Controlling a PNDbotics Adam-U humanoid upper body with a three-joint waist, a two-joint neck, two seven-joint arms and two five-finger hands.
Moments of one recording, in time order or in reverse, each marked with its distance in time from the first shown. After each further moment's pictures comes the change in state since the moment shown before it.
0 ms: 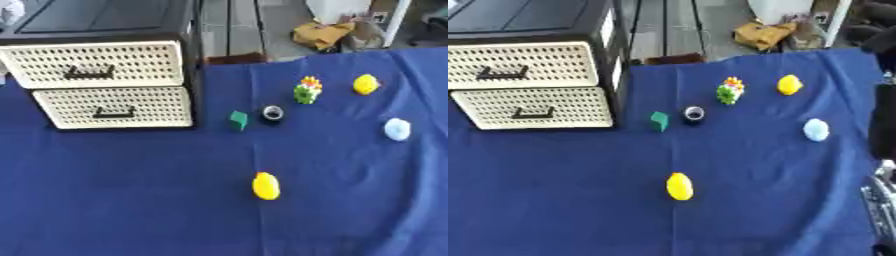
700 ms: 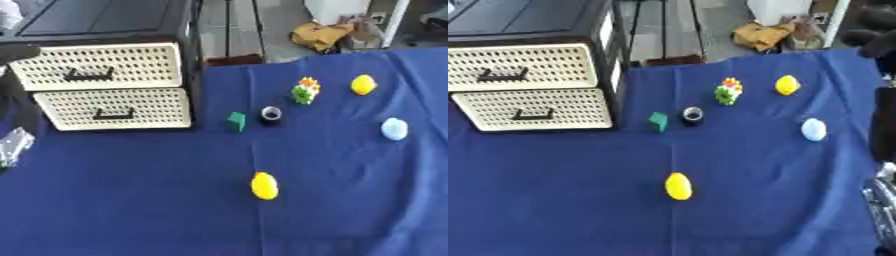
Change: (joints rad) left arm 0.041 0.259 -0.094 -0.006 -0.193 0.279 -0.324; right arm 0.012 -0.001 0.013 0.000 -0.008 -0.006 0.022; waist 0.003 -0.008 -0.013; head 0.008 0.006
